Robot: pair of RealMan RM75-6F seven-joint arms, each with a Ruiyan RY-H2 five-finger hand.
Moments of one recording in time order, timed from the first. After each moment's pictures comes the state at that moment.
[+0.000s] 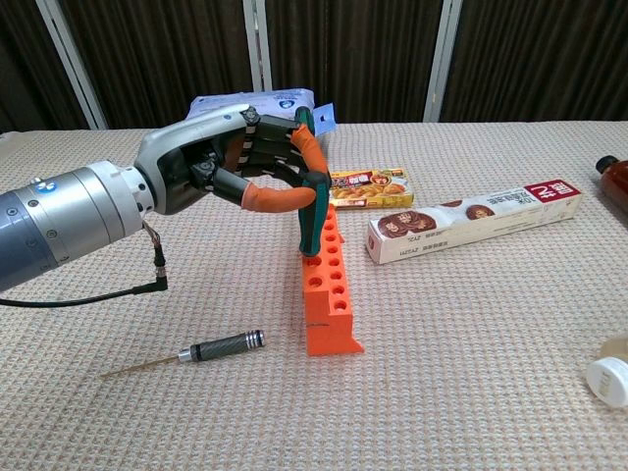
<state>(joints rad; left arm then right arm) -0.81 -1.64 -0.13 -1.39 1.54 1.02 -0.79 0.02 -1.13 0.04 -1.51 -1.46 1.45 0.04</state>
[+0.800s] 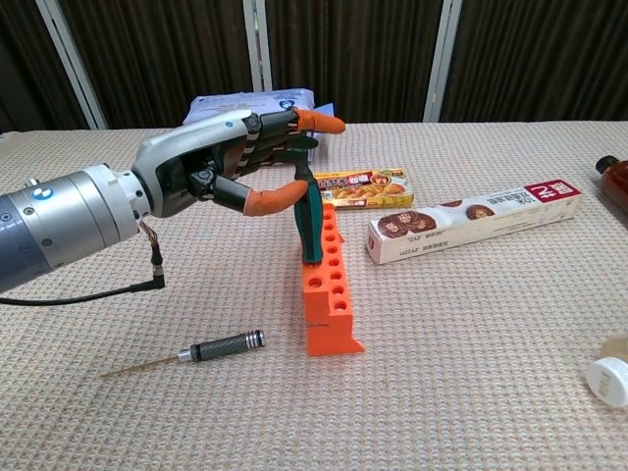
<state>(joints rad) -0.81 -1.64 -0.10 -1.38 1.57 1.04 -0.73 0.02 -1.13 0.04 -1.51 -1.45 1.44 0.03</state>
